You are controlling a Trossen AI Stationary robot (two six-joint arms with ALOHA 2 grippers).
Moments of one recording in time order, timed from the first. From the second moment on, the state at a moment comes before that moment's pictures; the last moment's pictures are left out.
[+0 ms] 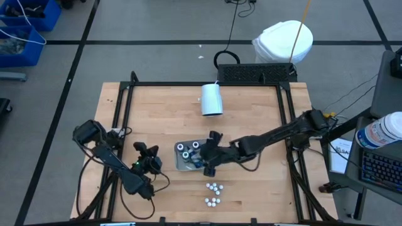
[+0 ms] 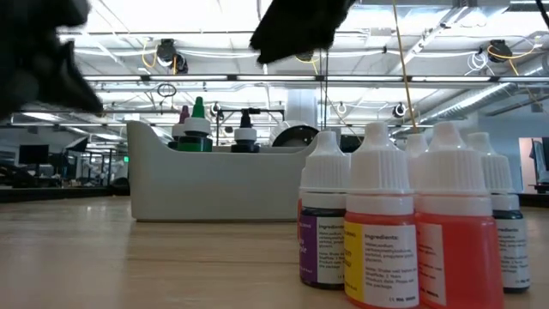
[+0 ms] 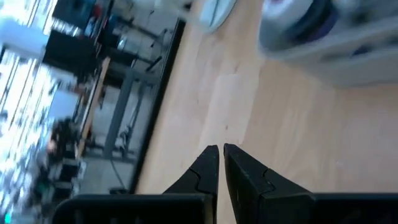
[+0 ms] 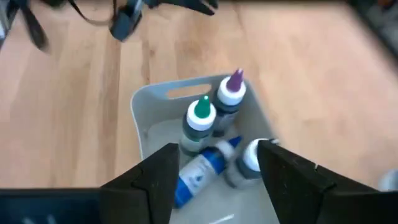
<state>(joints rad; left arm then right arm) -0.81 1.79 1.04 -1.48 -0.97 -1.23 0.33 1.76 1.34 -0.32 0.42 0.23</state>
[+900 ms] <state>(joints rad) -0.36 1.97 1.87 -1.08 -0.43 0.51 0.55 1.11 0.46 0.47 0.52 0.00</state>
